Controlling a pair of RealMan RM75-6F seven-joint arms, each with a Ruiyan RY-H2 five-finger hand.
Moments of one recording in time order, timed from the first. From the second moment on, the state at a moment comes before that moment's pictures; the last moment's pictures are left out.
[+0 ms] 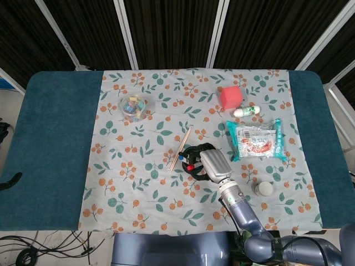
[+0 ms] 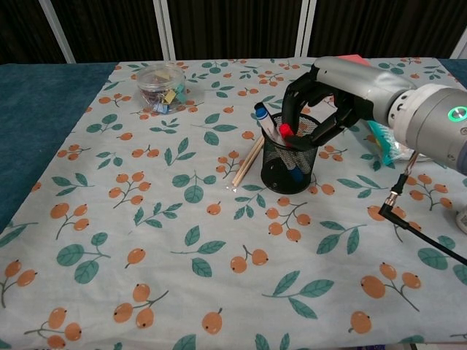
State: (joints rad) left arm -0.13 -0.81 -0.11 -1.92 1.39 1.45 0.03; right arm 0.69 -1.57 0.23 -1.75 -1.03 1.10 -0.30
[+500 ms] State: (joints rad) left arm -0.13 -0.81 -0.11 -1.92 1.38 1.45 0.02; right arm 0.69 -1.56 0.26 -1.75 -1.04 1.10 -0.27
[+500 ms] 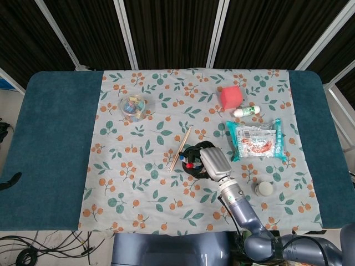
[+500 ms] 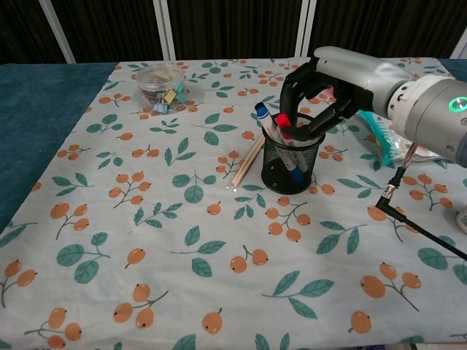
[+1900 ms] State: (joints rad) left arm -0.13 -0.81 -0.11 -1.92 1.38 1.46 0.03; right arm 0.60 -1.02 0.31 -1.94 -0.88 1.01 -0.20
